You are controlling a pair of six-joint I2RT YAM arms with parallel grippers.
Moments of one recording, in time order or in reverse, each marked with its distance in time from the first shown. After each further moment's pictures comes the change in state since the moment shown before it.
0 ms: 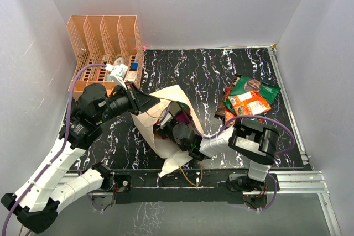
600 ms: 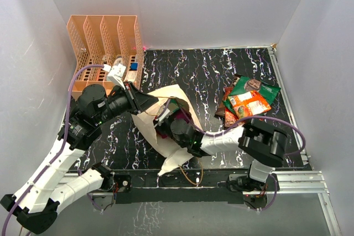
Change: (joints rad) left arm 0.000 -0.009 0.000 -0.016 -0.033 -0.001; right arm -0.001 -0.058 0.068 -0.145 -0.043 0.046
